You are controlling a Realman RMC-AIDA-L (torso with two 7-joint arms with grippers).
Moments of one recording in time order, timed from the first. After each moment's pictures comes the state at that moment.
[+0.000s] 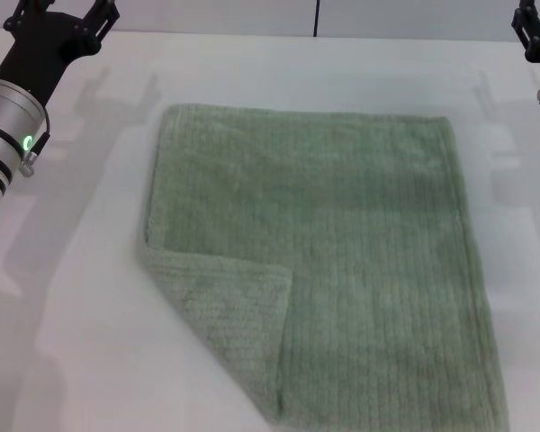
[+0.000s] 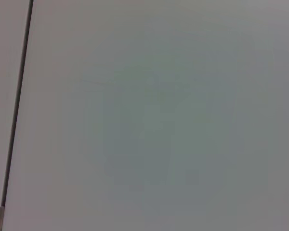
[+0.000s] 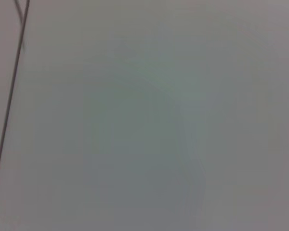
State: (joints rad) left arm -0.66 -2.08 0.97 0.06 0.50 1.09 -0.42; right arm 0.59 2.08 -2.09 -0.28 -2.22 0.96 2.93
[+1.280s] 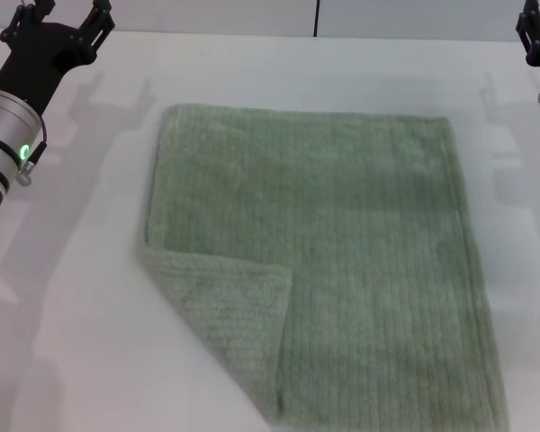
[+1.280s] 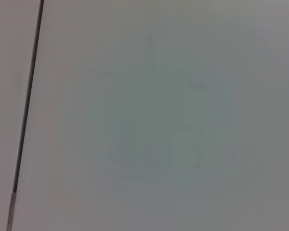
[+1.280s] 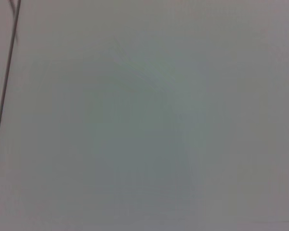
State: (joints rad) left arm -0.65 -2.08 0.96 0.05 0.50 1.09 -0.42; right arm 0.59 2.08 -2.08 -0.28 -2.21 0.95 2.94
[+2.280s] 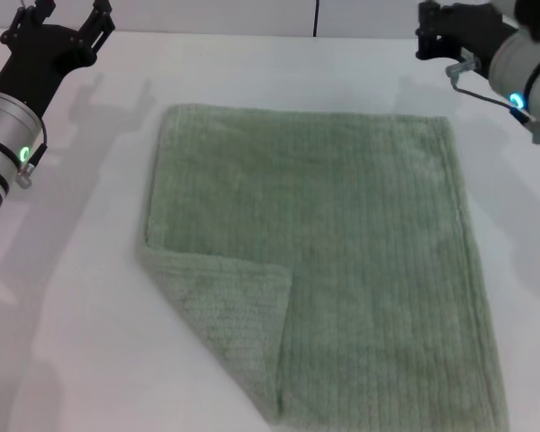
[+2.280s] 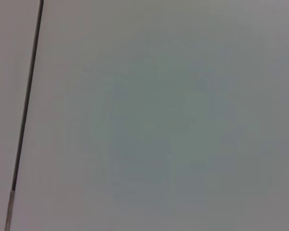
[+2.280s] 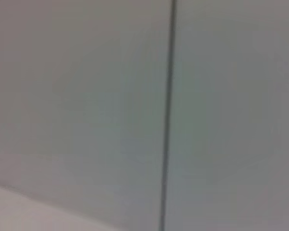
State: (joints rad) left arm -0.64 -2.08 0.97 0.05 0.50 1.10 -0.43; right arm 0.43 2.08 -1.68 -1.12 -2.22 -0.19 2.45
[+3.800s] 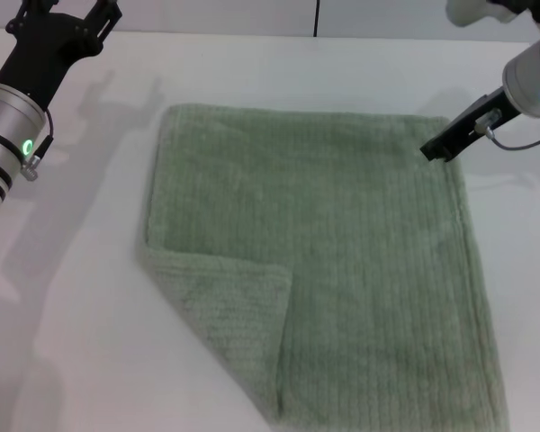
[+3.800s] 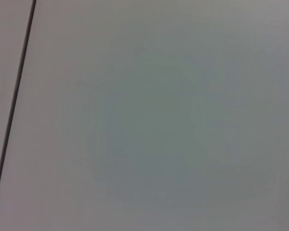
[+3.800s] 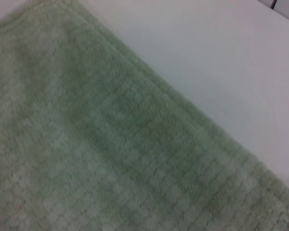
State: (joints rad) left arm -0.65 -2.08 0.98 0.06 0.51 1.13 -0.47; right arm 1.00 1.95 -1.16 -0.52 -2.54 -1.12 2.26
